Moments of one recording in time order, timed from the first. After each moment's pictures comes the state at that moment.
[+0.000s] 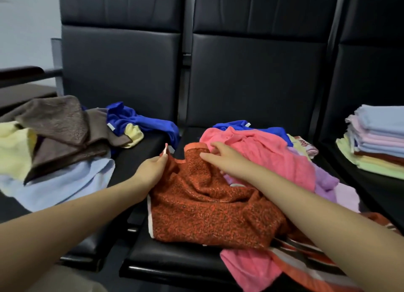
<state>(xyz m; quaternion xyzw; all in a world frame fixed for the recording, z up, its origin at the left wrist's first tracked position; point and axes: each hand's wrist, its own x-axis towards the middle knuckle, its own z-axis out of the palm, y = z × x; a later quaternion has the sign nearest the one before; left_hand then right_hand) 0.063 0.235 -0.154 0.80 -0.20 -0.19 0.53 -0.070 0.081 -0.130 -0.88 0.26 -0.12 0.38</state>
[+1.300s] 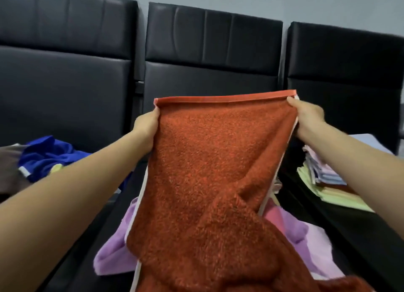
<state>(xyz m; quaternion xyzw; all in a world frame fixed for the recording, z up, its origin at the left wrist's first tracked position) 0.101 0.046 -0.034 0.63 -0.24 -0.22 0.71 -0.179 -0.144 0.019 -0.51 0.37 -0.58 0.52</state>
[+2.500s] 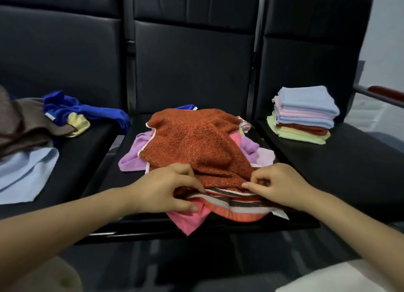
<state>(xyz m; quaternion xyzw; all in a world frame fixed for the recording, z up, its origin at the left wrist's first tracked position) -0.076 0.244 -0.143 0.58 -0.78 -0.08 0.21 -0.339 0.082 -0.133 -0.95 0.25 -0.18 0.06</state>
